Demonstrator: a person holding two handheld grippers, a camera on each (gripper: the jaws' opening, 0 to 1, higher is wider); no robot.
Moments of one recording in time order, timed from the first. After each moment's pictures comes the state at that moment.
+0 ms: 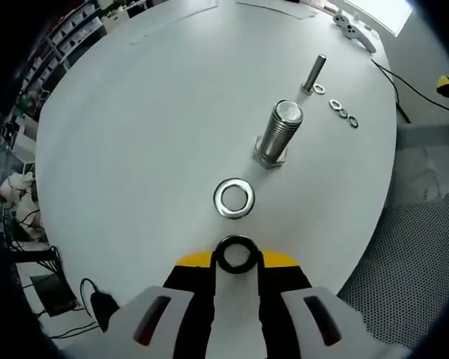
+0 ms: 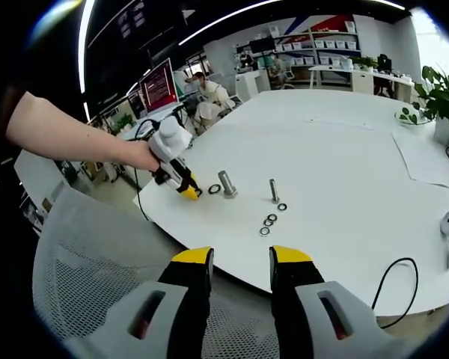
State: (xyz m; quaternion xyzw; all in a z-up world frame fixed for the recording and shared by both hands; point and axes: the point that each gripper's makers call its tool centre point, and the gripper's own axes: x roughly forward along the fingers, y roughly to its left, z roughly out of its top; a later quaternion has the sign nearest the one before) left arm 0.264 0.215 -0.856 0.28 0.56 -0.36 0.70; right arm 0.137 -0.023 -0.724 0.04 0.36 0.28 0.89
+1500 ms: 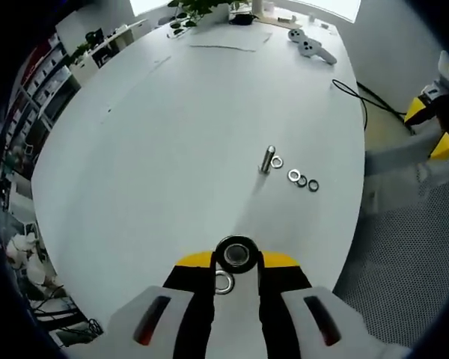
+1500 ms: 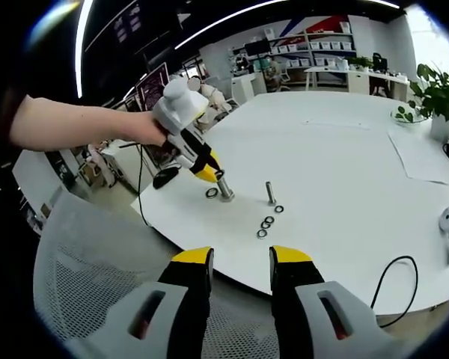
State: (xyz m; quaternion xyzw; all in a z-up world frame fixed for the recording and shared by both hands) left arm 0.291 0.123 -0.800 0.33 0.48 -0.44 0.68; right arm 0.139 -0.027 -0.722 0.05 0.36 0.26 0.89
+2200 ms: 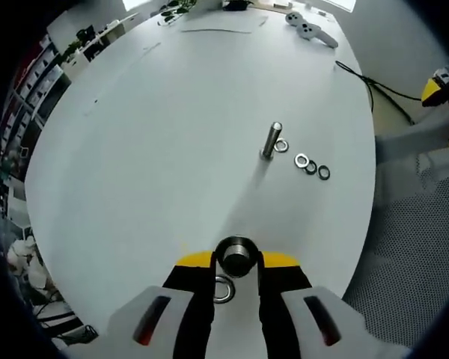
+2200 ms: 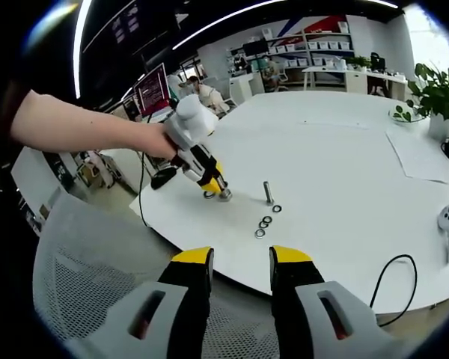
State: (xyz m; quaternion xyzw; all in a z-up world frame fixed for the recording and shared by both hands) left arm 0.291 0.122 -0.839 0.35 0.50 -0.45 0.66; right arm 0.140 -0.029 -0.722 0.05 0.36 0.26 0.90
